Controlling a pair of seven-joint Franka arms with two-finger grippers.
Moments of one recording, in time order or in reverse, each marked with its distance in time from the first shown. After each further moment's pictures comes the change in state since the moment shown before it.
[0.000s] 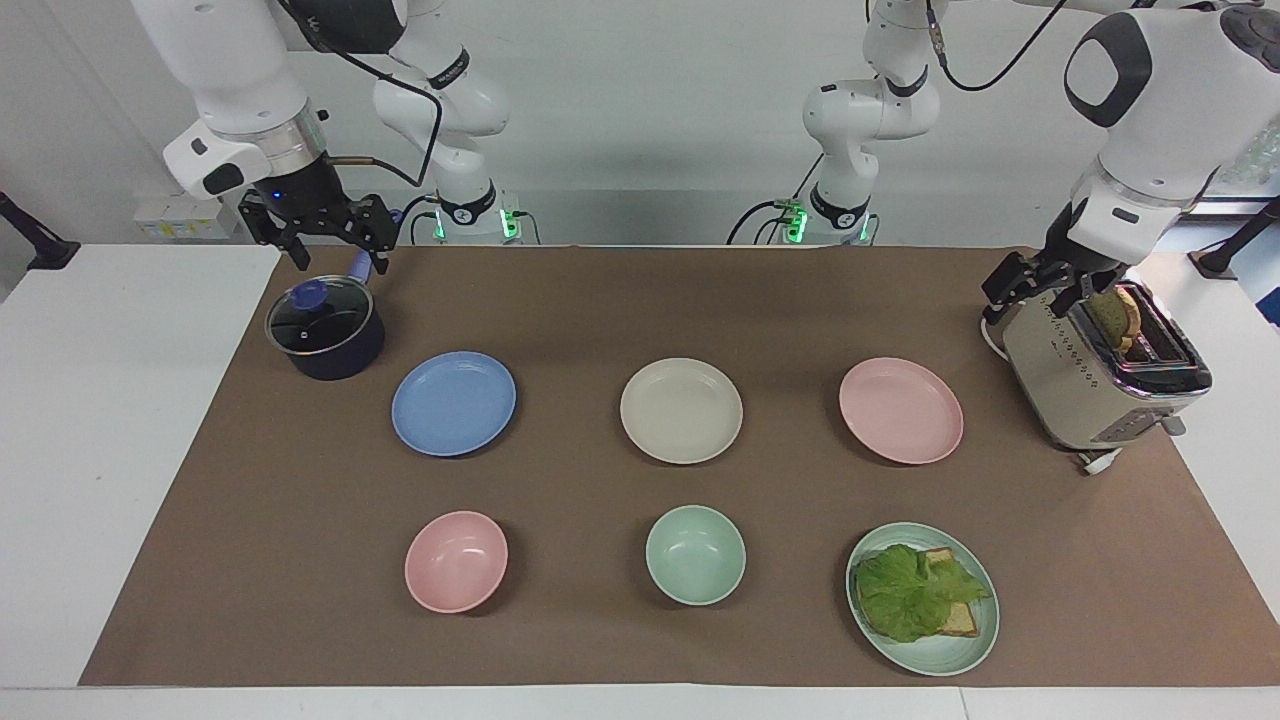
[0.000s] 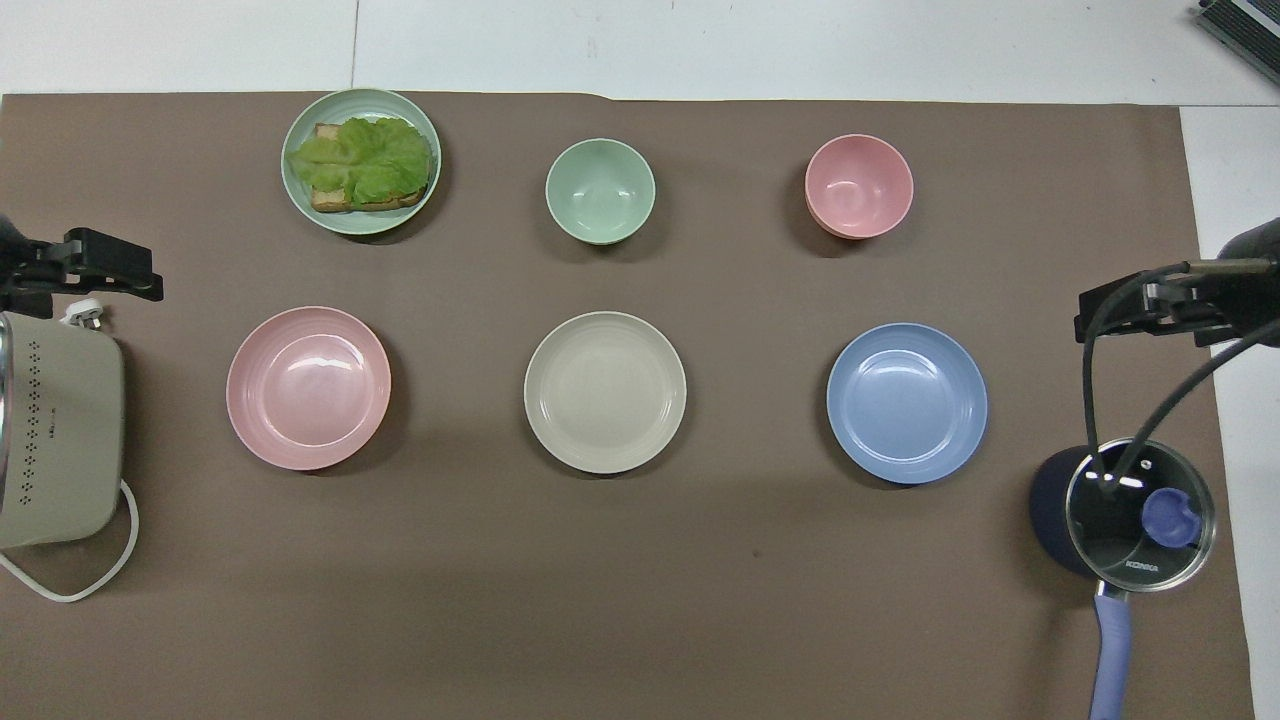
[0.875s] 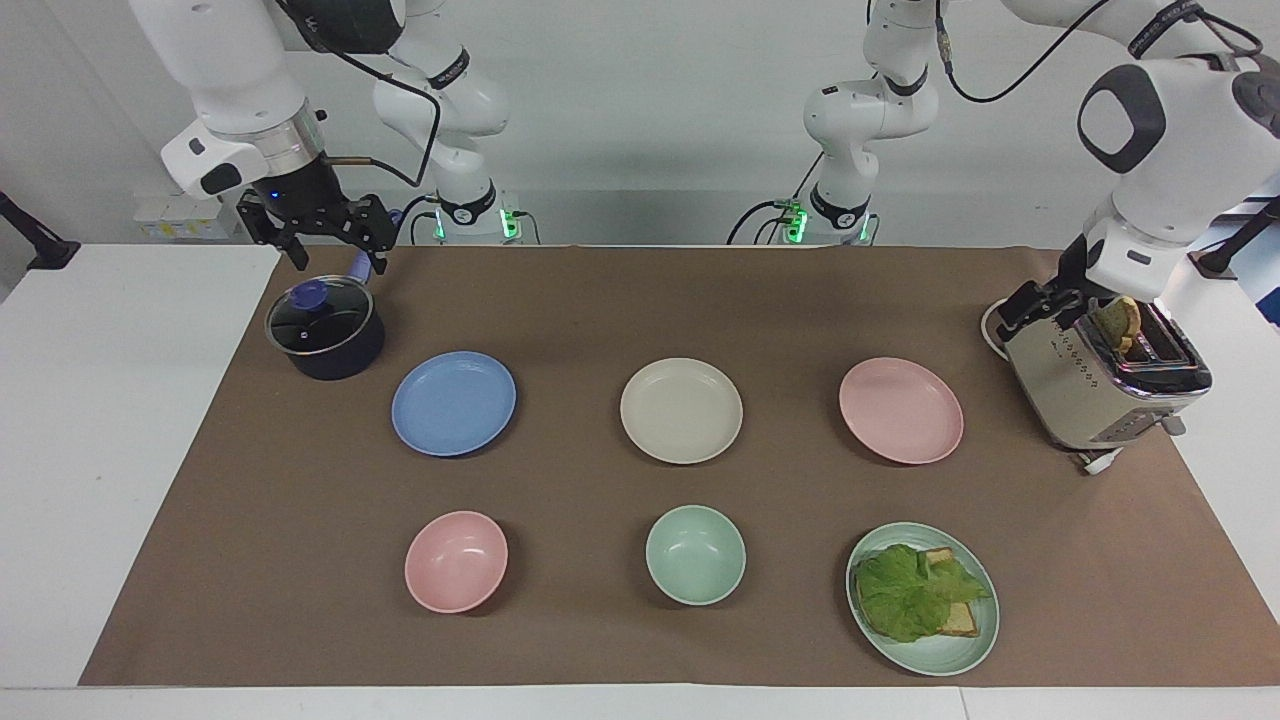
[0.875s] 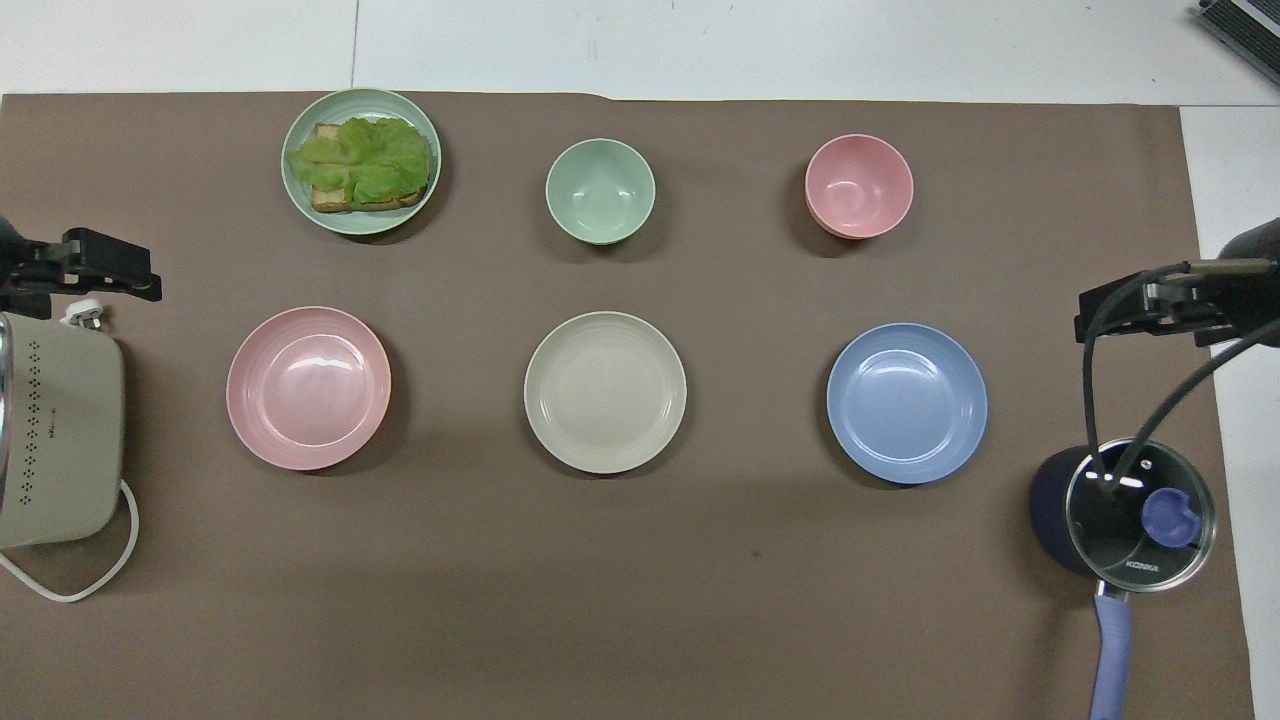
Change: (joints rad) left arm 0.096 -0.003 0.005 -0.233 0.000 0.163 0.004; right arm -0.003 0.000 -0.001 0.000 0.000 0.000 0.000
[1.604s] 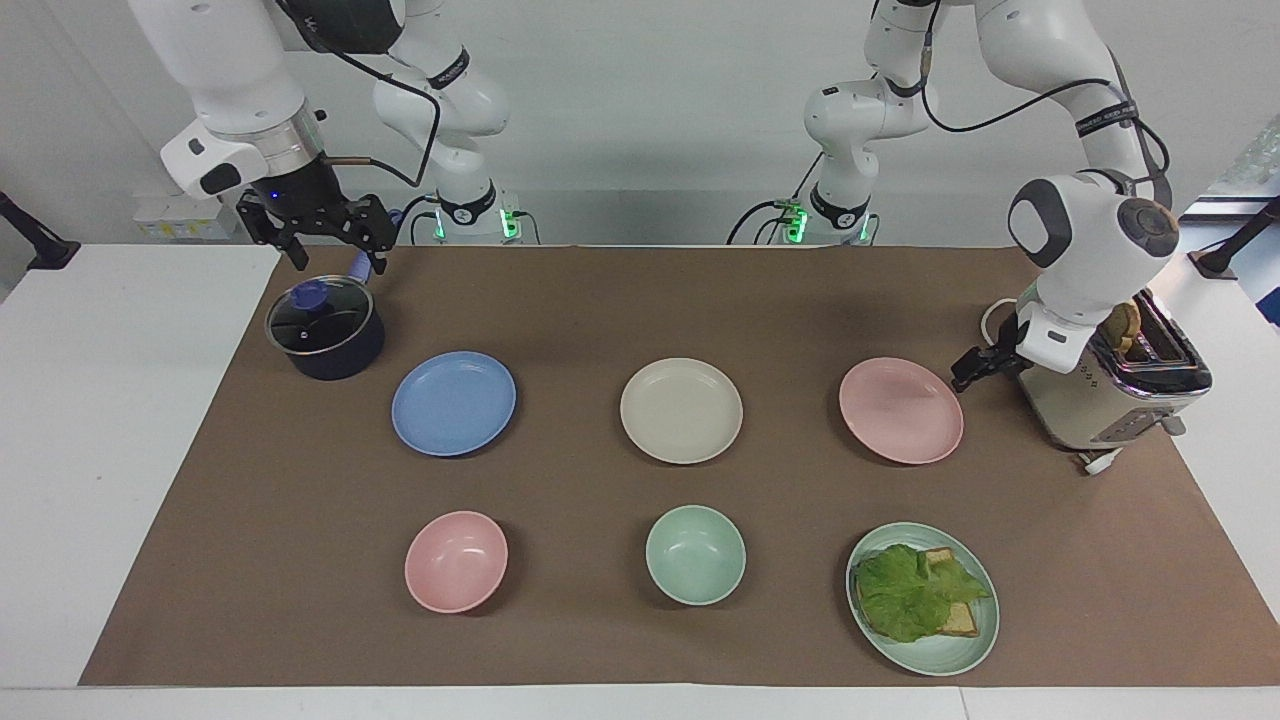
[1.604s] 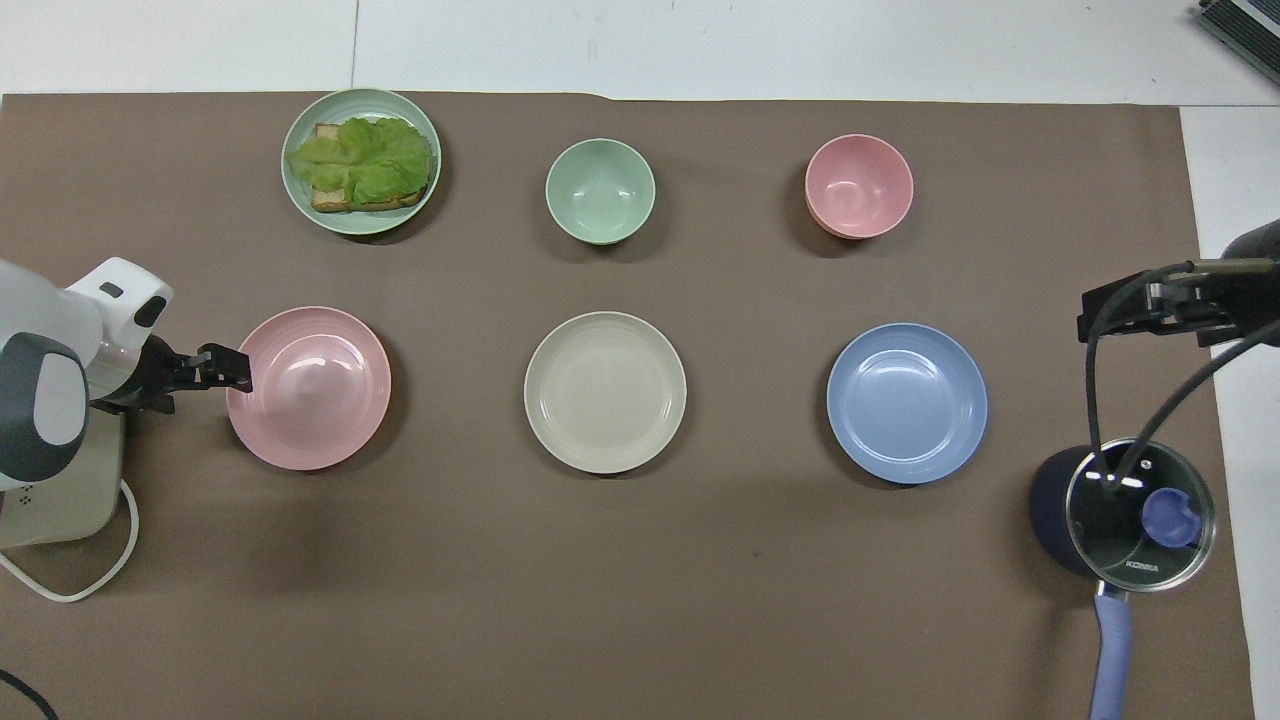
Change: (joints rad) left arm 0.004 0.091 -0.005 -0.293 0.000 0.307 0.003; right arm 0.000 0.000 0.000 0.000 0.000 0.000 0.000
